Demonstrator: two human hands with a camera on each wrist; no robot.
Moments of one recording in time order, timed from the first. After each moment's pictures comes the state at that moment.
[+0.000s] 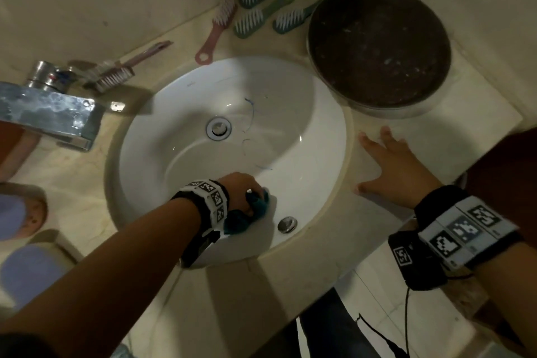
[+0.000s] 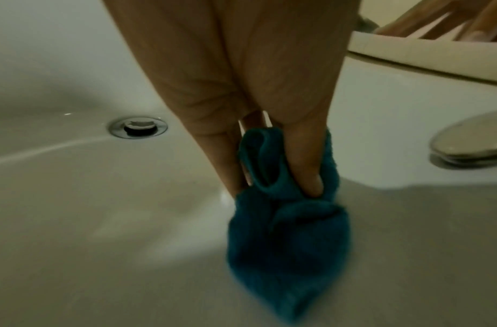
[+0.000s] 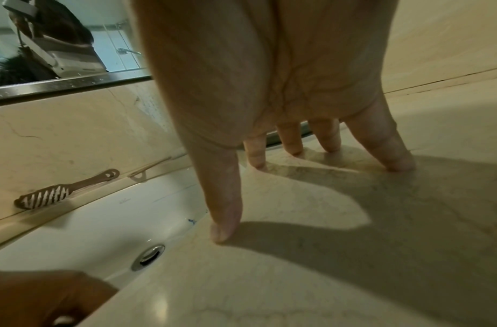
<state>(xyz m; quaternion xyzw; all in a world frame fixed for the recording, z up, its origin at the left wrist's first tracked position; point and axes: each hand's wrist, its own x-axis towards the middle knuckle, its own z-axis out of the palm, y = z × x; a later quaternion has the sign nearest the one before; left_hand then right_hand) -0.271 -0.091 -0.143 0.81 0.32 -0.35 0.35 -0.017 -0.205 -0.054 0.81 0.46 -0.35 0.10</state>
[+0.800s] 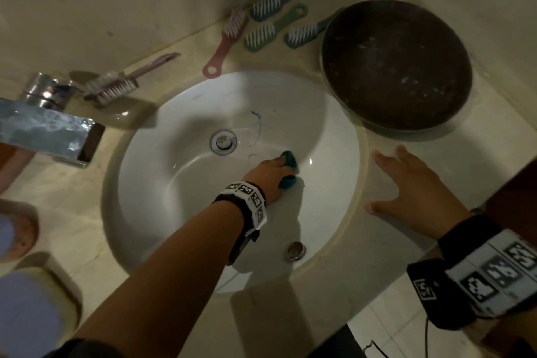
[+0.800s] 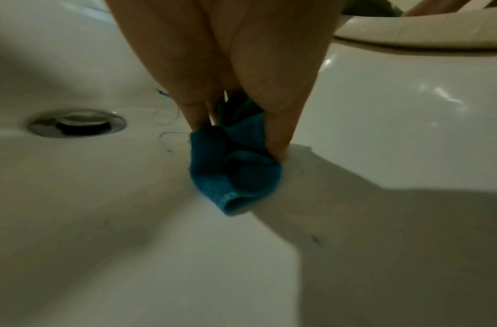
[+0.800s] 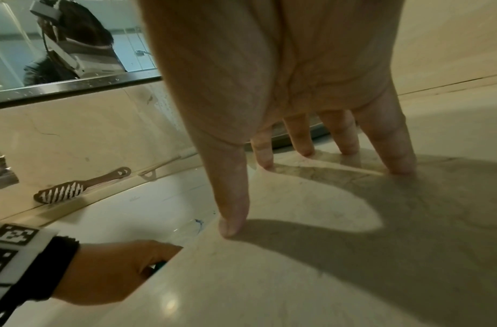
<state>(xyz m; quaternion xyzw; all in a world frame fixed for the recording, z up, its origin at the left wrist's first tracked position) -0.223 -0.066 -0.174 0.84 0.36 -0.19 0.35 -0.013 -0.198 -0.055 0.81 0.48 -0.32 0.08</state>
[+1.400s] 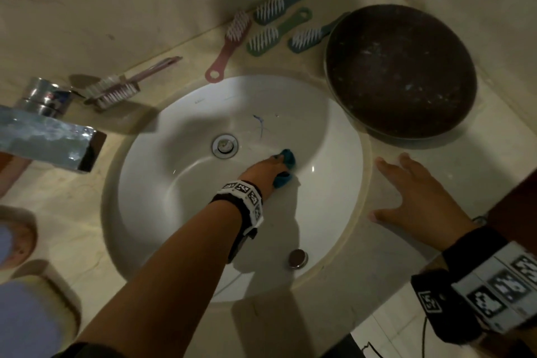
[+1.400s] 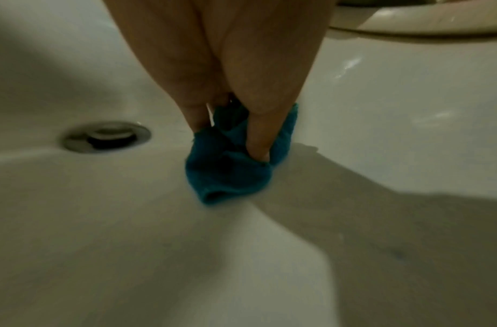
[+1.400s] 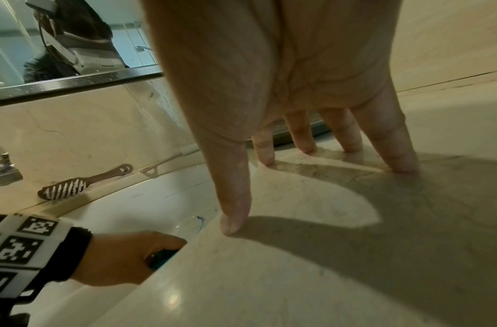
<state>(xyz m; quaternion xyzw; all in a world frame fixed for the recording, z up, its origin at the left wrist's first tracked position) -0.229 -0.049 -0.182 0.83 0.40 -0.16 0.36 -0.014 -0.194 -0.054 0.81 0.48 -0.33 0.08</state>
